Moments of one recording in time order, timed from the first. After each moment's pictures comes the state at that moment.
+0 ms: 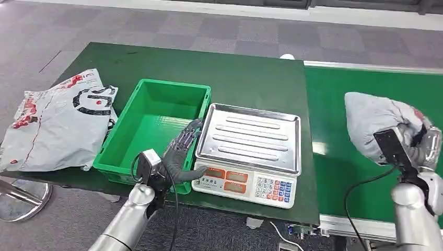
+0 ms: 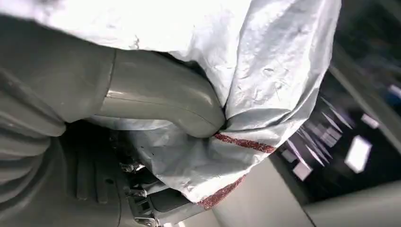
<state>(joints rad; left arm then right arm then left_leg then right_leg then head) -0.41 -0.14 -0.31 -0.91 -0.03 -0.30 -0.70 -0.27 -0.29 -0.30 -1.22 0.71 -0.53 -0.40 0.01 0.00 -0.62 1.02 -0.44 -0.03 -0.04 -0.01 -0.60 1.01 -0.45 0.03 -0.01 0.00</state>
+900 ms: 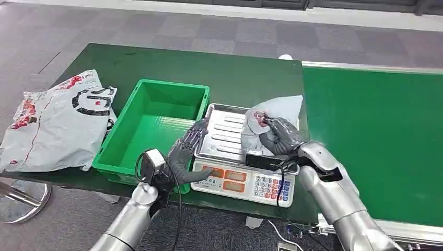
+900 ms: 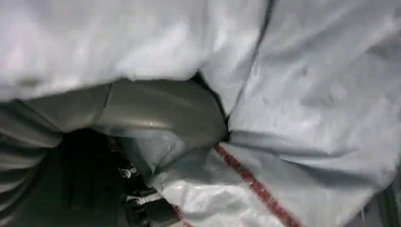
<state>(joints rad) -0.41 -0.15 -0.34 -0.93 -0.03 -0.32 -0.70 -0.53 -0.13 0.41 -1.03 1.12 -0.11 -0.33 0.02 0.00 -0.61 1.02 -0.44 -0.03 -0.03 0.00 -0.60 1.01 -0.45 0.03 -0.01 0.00</state>
